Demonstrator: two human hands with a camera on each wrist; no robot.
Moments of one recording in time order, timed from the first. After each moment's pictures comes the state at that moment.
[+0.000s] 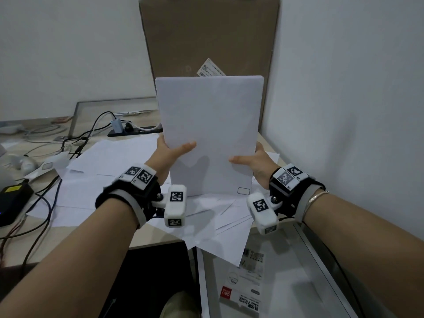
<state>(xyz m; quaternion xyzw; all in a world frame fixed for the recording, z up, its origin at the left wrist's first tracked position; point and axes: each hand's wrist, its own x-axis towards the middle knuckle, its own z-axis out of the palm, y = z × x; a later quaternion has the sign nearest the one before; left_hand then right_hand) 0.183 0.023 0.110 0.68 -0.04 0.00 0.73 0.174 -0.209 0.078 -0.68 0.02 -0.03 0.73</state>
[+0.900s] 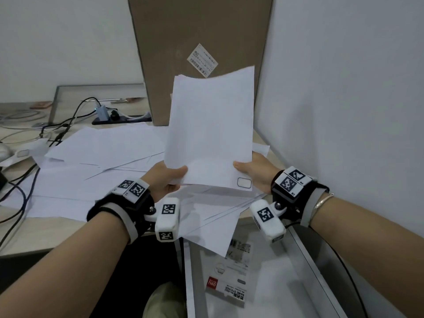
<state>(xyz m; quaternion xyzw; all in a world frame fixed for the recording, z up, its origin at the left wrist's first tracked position) 0.161 0.013 0.051 0.69 0.02 -0.16 0.71 0.147 -0.230 0.057 -0.72 0.03 0.03 0.69</state>
